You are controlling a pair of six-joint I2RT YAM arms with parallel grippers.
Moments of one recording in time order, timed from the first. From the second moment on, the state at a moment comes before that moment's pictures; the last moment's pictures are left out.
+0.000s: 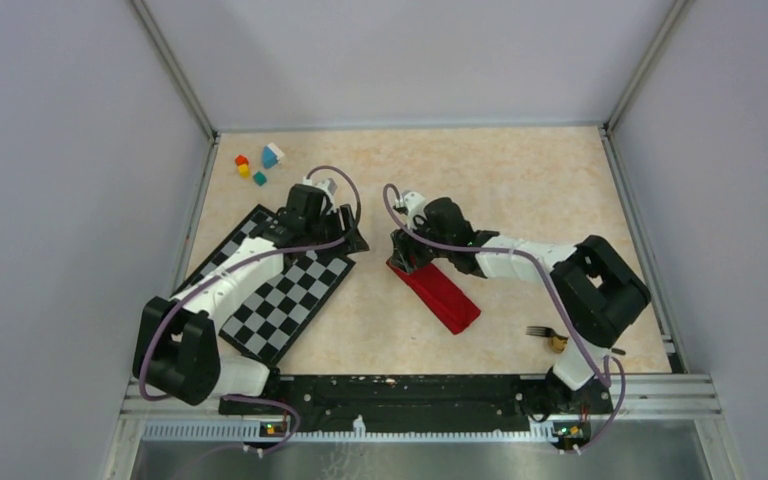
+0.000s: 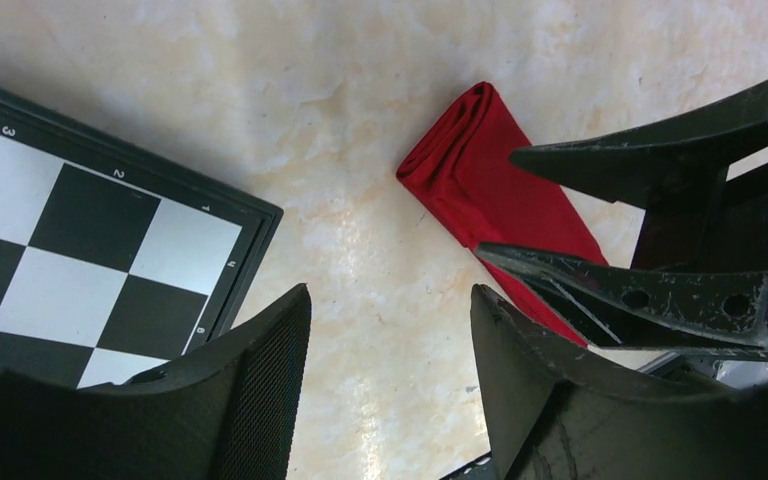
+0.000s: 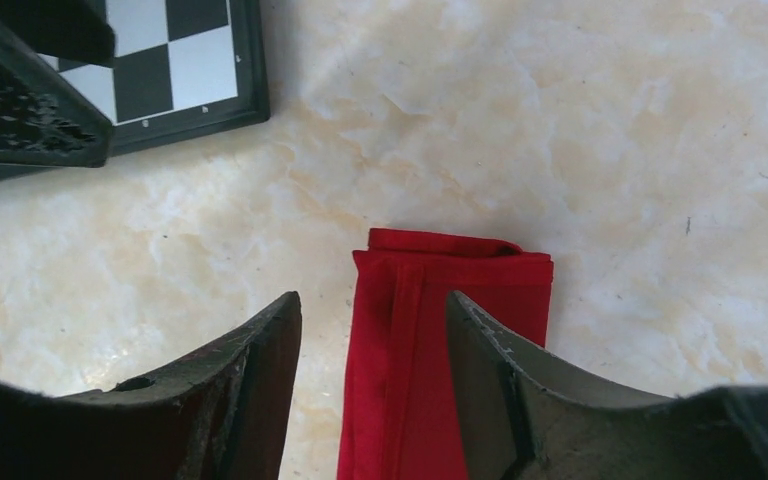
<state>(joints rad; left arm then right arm) -0.39 1.35 0.93 -0.38 0.24 -0.57 0.73 1.69 0.95 0.13 -0.27 0.11</state>
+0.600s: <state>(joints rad) -0.38 1.34 0.89 -0.39 0.27 -0.57 0.76 1.78 0.96 0.08 -0.18 0.02</state>
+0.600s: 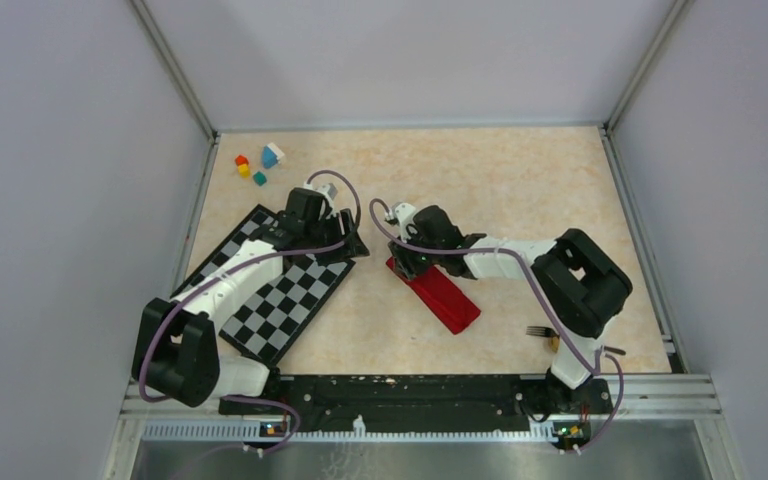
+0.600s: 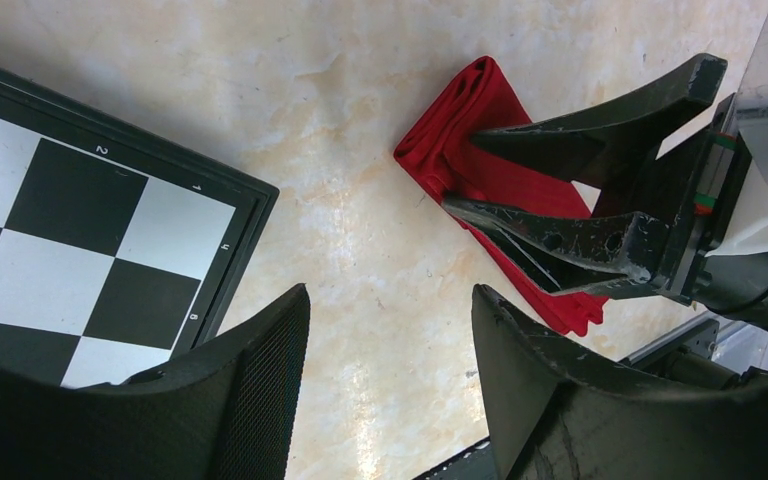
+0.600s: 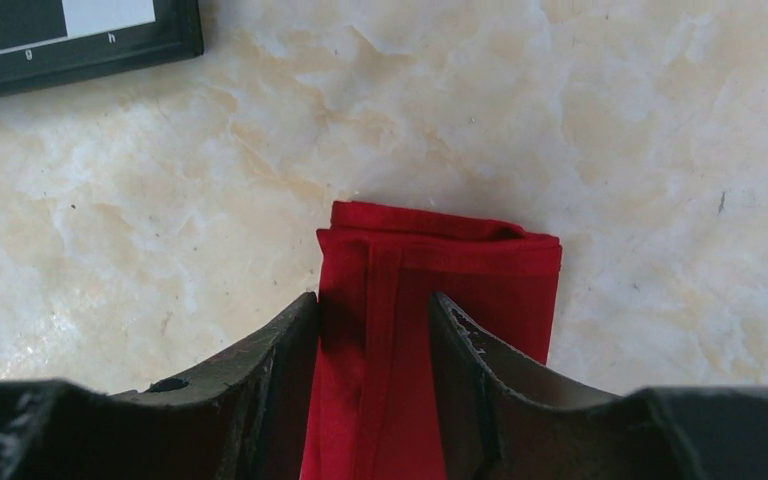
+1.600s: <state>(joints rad) -0.41 1.35 0.87 -0.33 0.30 -0.59 0.77 1.72 0.98 0.06 -0.16 0.15</state>
